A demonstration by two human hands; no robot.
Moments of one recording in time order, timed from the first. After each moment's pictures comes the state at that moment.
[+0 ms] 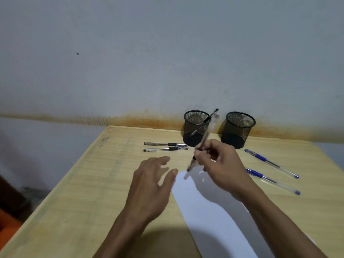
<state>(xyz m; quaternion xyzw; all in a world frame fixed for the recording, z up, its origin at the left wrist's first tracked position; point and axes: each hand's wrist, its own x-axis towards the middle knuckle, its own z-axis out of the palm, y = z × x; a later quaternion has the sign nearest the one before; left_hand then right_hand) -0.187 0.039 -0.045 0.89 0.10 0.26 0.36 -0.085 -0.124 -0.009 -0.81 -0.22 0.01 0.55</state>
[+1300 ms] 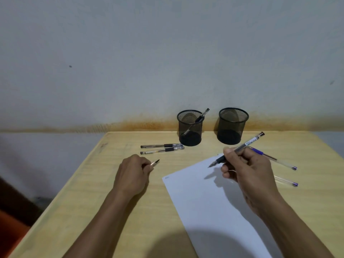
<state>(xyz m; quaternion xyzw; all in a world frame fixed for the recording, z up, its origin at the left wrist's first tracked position) -0.139 0.101 -0.064 0.95 0.16 0.17 0.20 -0.097 -0.180 -0.021 -0.66 -0.05 0.01 0.75</state>
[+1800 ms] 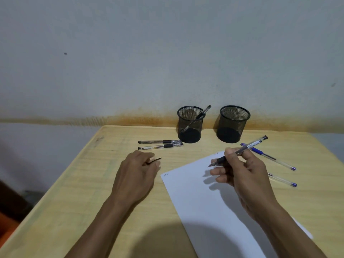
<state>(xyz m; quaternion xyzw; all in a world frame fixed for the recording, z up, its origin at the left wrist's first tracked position) -0.156 0.083 -0.069 0.92 0.07 0.27 0.26 -0.104 -0.169 -0.024 -0.66 -0.03 0.04 0.75</state>
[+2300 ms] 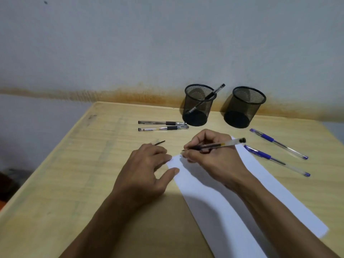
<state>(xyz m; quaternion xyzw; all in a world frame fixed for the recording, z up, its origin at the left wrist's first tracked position) -0.163 0.078 -0.091 0.95 -0.02 0.20 0.24 -0.089 -0.105 -0.034 -0.79 -0.17 0.09 0.58</state>
